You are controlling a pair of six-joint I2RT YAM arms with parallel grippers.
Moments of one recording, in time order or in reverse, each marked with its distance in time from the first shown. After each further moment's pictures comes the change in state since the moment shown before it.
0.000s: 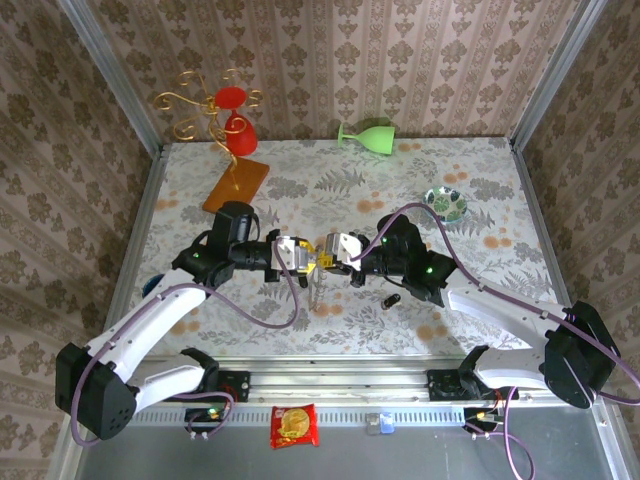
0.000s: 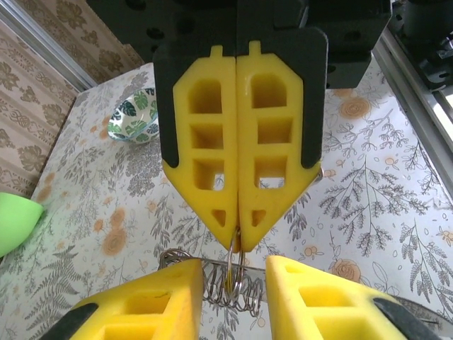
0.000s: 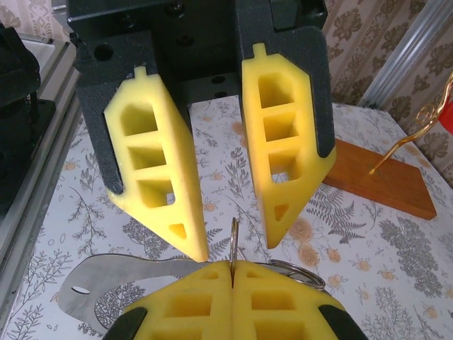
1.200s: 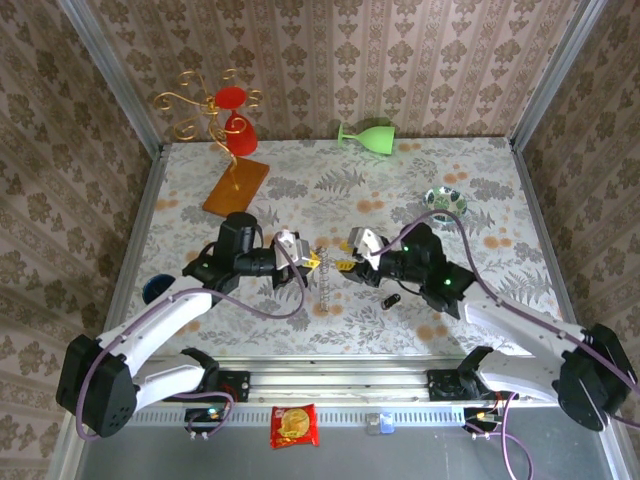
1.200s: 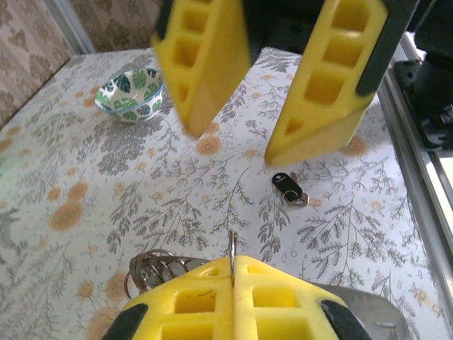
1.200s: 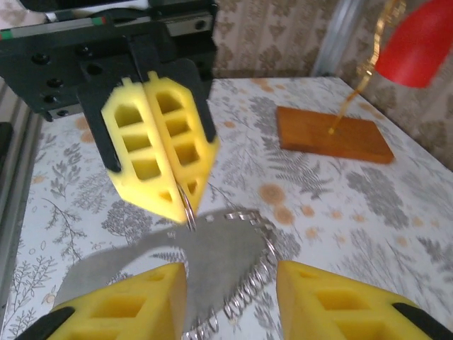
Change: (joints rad) left arm -0.015 0.013 -0.159 0.277 -0.002 -0.383; right arm -0.071 -0.164 -0.159 0.053 0.095 0.187
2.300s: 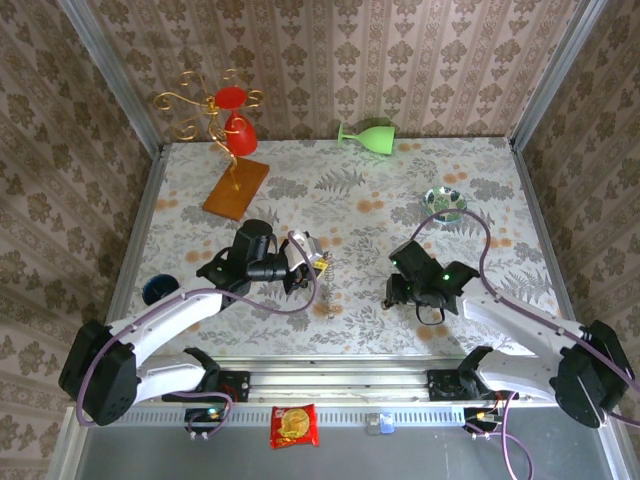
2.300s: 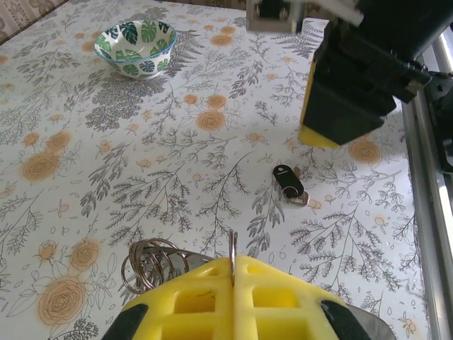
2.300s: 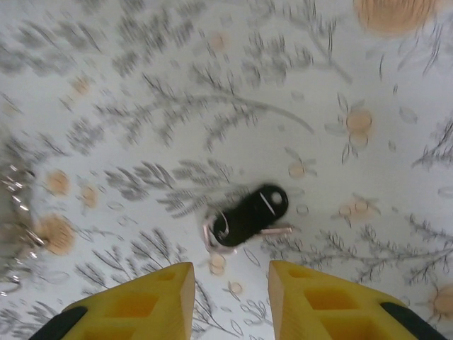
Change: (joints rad) left arm -0.095 0.057 -0.031 0.078 -0.158 -0.193; right arm -0.002 0.066 0.064 -0.838 0.488 1.028
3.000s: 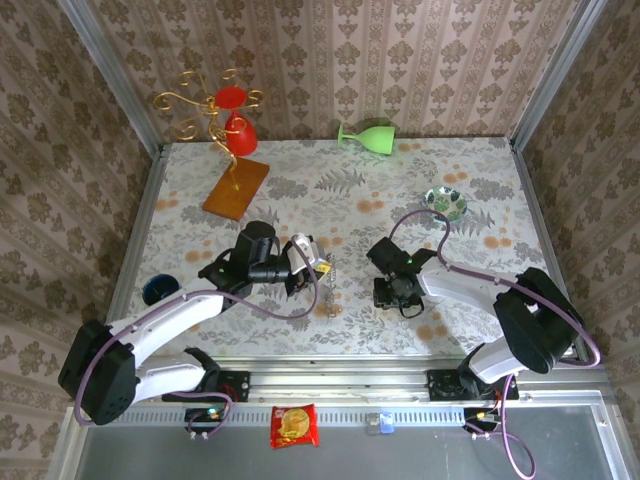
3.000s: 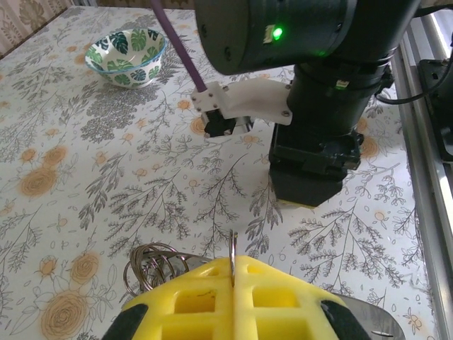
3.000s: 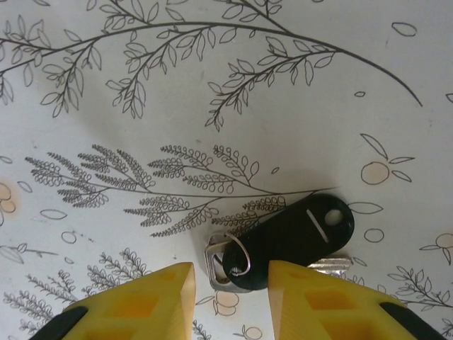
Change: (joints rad) left arm -0.027 -0.001 -0.002 0.007 -0.008 0.046; right arm 0.000 0.348 0.080 0.058 -0.086 -0.035
